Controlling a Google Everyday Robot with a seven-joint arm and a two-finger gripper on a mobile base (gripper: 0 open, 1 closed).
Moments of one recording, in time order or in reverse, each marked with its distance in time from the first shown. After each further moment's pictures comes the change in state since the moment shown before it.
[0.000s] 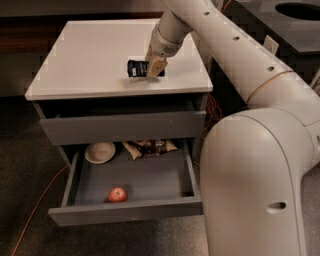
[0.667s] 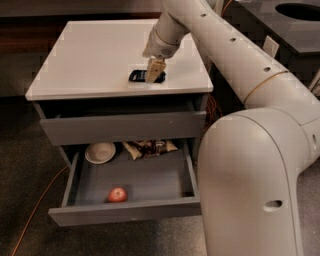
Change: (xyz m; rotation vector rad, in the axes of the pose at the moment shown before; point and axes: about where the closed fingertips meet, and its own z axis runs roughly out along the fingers) arm -0.002 0.002 0.009 -0.012 -0.002 -0.003
